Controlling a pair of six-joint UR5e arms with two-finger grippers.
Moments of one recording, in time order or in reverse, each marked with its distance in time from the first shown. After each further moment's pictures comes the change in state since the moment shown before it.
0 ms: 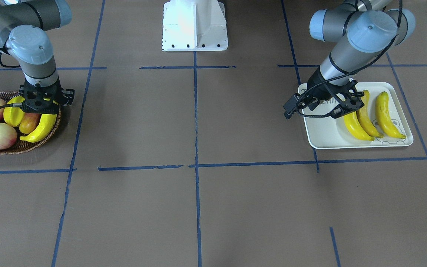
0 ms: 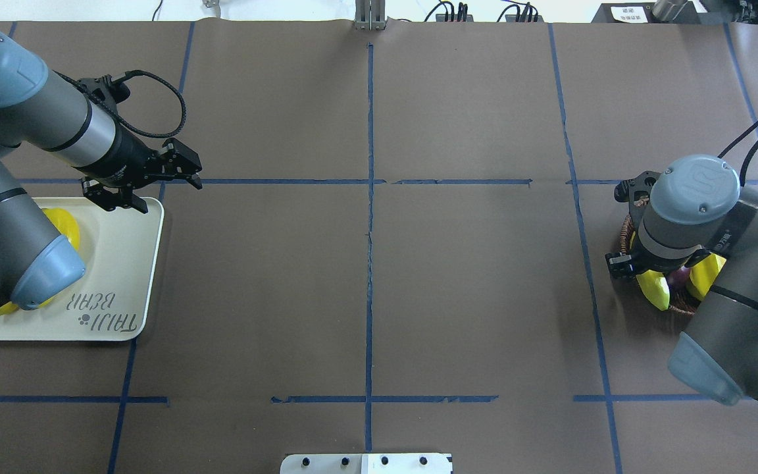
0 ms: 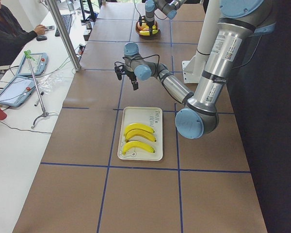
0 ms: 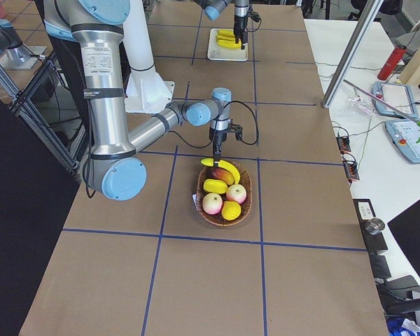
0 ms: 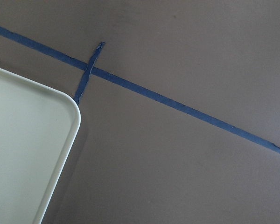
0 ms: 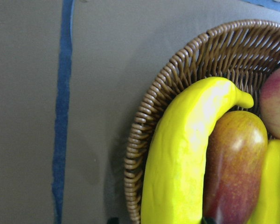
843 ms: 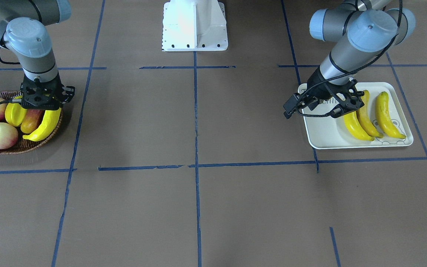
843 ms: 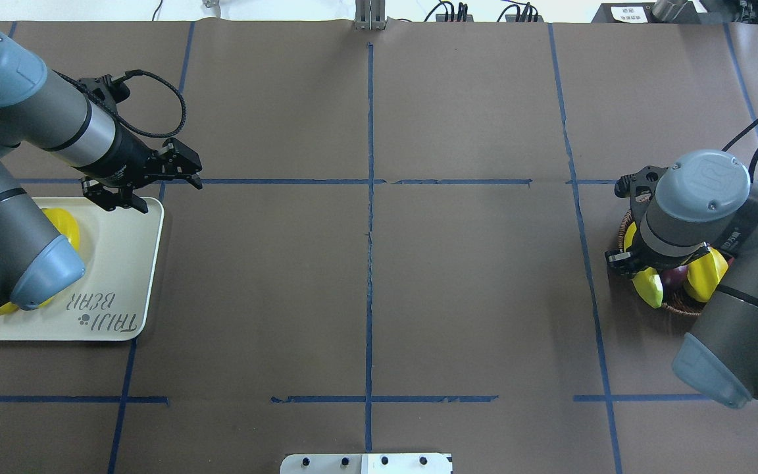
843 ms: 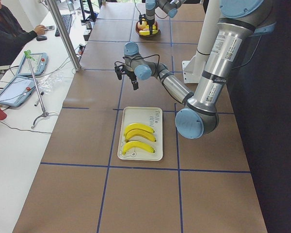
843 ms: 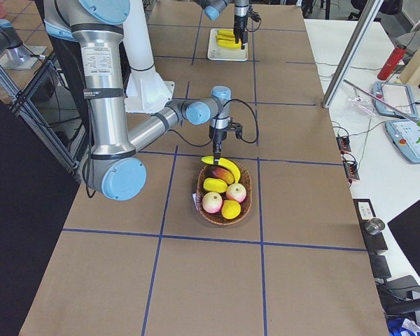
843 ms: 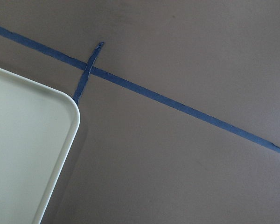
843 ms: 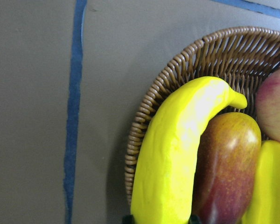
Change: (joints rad) left arm 0.000 -0.001 -0.003 0.001 -0.001 0.000; right arm 0.008 0.001 0.055 -0.022 0.001 0.001
